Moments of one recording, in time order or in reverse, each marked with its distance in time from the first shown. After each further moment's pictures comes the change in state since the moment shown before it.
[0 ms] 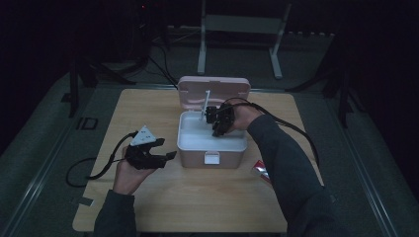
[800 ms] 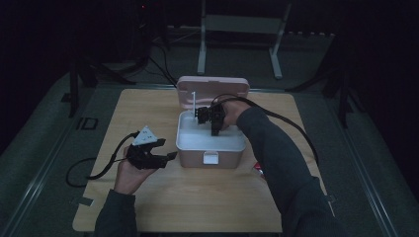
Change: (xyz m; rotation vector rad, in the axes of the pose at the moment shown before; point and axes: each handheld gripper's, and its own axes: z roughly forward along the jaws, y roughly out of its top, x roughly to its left) left arm 0.001 -0.001 0.007 0.018 -0.001 -0.001; right arm -0.009 0.027 0.011 0.187 0.076 -0.033
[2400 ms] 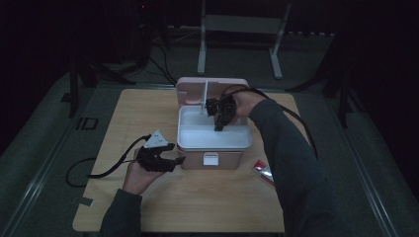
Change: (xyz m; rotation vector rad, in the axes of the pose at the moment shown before) left arm -0.008 -0.005 0.025 0.030 -0.063 0.037; right arm 0.009 -0.031 -0.048 -0.148 0.035 -0.066
